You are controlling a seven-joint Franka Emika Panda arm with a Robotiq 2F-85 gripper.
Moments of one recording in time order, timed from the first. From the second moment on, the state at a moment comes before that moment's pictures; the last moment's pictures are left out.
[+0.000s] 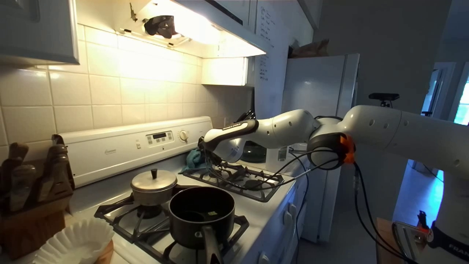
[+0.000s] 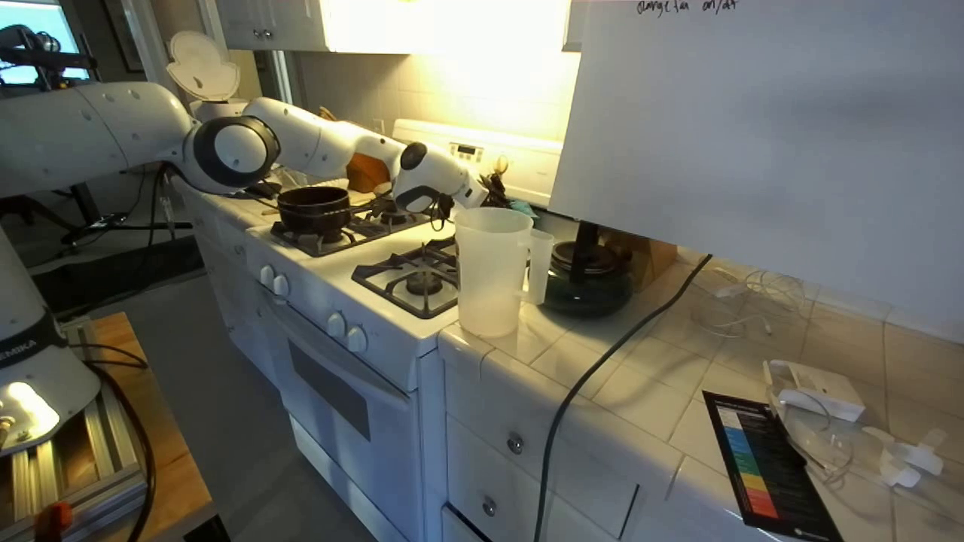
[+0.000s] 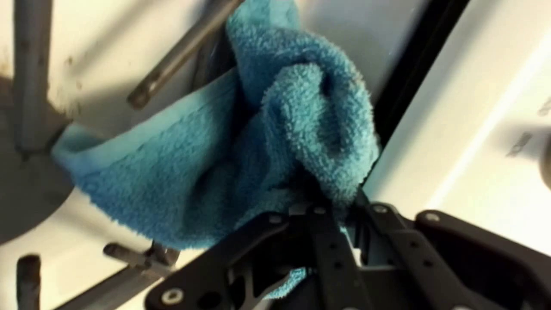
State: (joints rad) arm 0.11 1.38 -0.31 -0.72 1.05 3.11 0.42
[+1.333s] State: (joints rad) arm -0.02 1.16 -0.09 -0.69 0.45 2.20 0.29
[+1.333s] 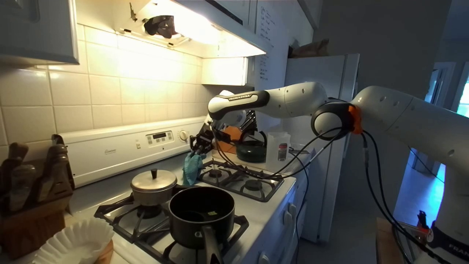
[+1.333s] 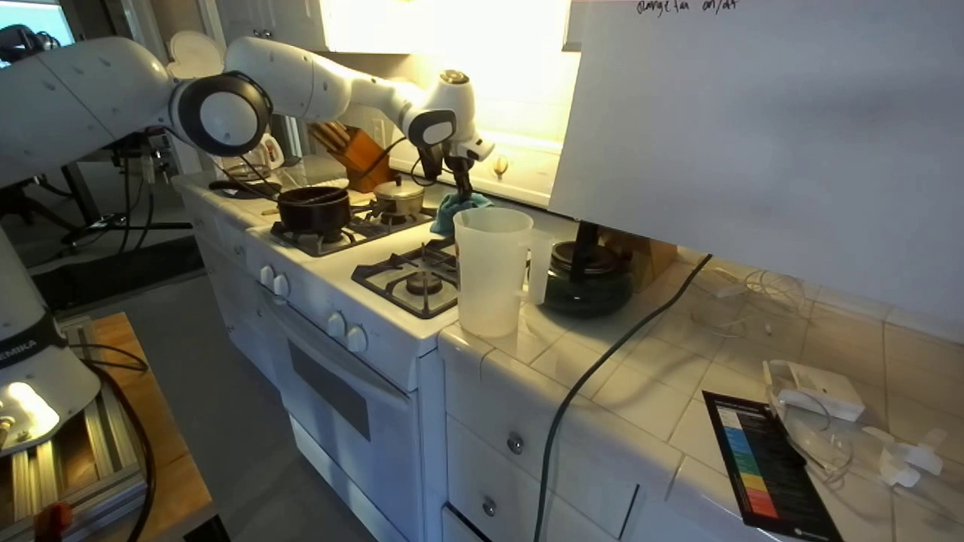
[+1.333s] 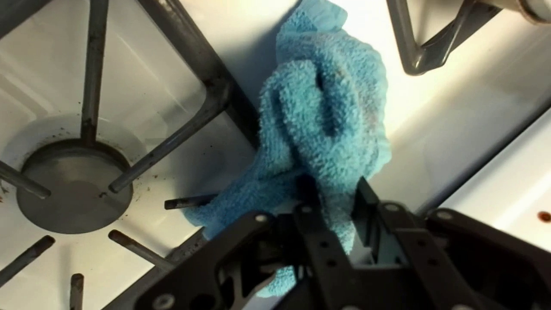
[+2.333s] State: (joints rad) arm 0.00 1.12 -0.08 -0.70 0.47 2.21 0.32
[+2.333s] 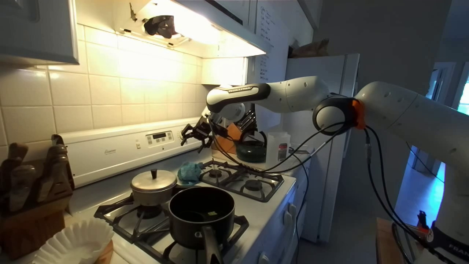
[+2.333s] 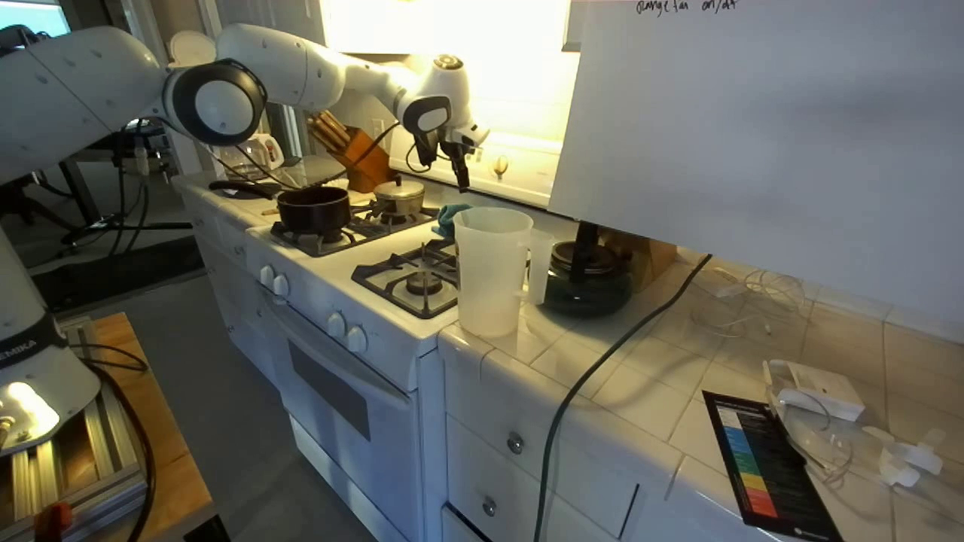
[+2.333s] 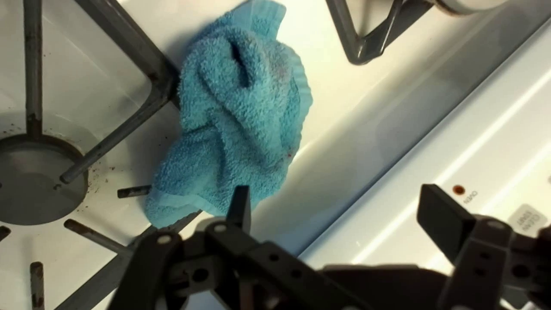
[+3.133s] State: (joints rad) arm 0.04 0.84 0.02 -1.06 0.46 2.03 0.17
